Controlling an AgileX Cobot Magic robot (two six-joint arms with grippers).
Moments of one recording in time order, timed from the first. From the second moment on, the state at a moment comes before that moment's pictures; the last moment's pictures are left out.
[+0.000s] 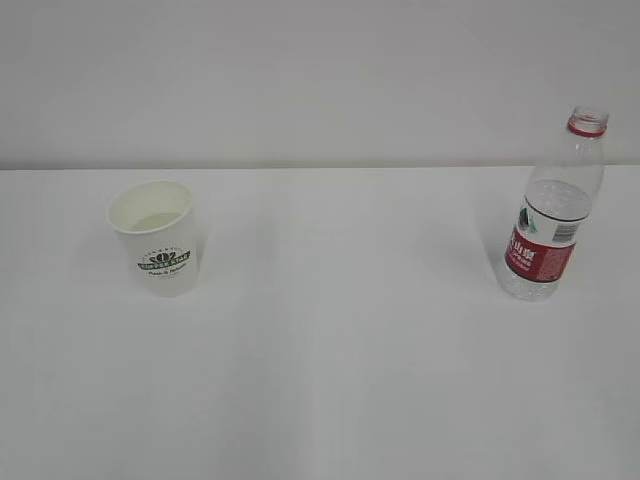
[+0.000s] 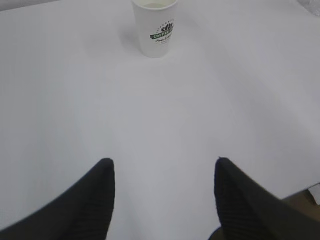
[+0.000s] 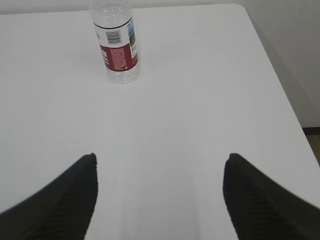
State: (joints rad) left arm -0.41 0.00 -0.57 0.04 1.22 -0.09; right arm -0.01 -0.02 -0.54 -0.06 1.20 0.03
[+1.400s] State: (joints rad) left arm -0.41 0.00 -0.53 0.08 1.11 -0.09; right arm -0.01 -0.02 -0.50 -0.06 1.16 0.03
